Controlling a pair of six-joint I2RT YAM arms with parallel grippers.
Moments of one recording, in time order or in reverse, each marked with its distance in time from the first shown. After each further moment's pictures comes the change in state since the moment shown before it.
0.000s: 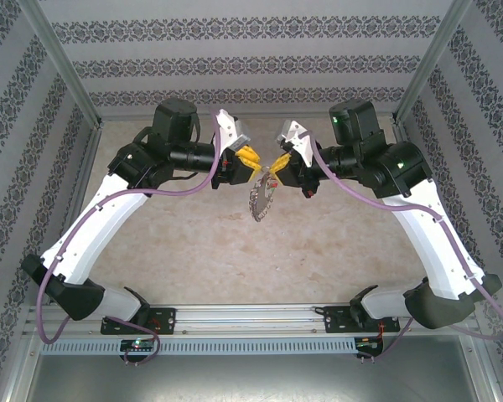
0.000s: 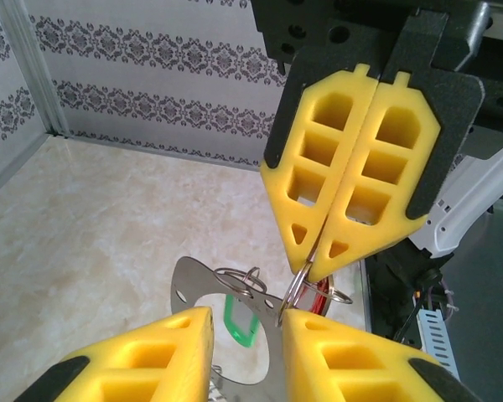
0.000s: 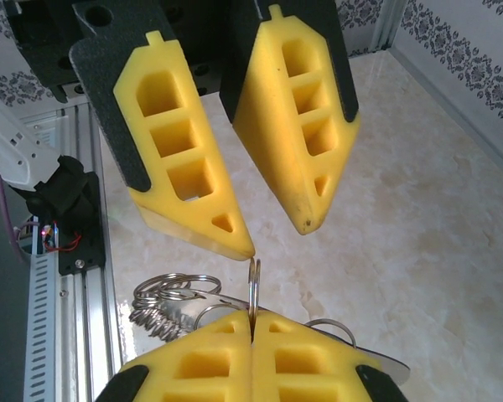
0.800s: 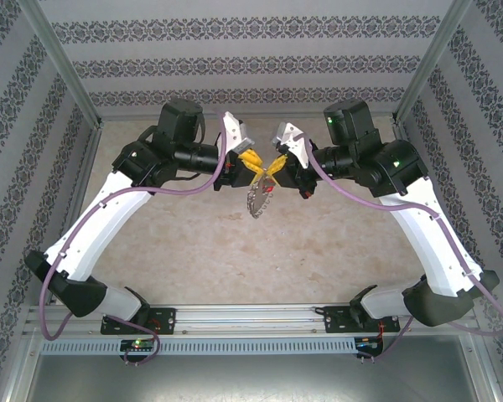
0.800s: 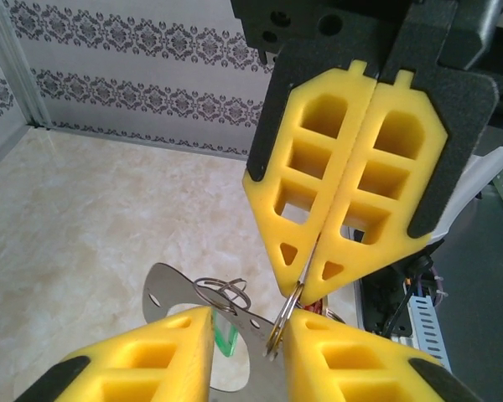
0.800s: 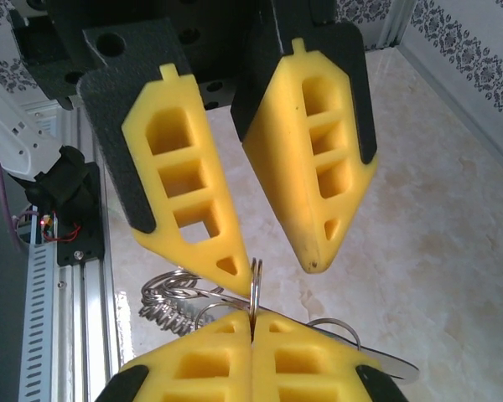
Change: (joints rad) left arm -0.015 0.030 0.023 -0.042 0.015 0.032; right arm 0.023 0.019 0.015 -0.014 0.016 -0.026
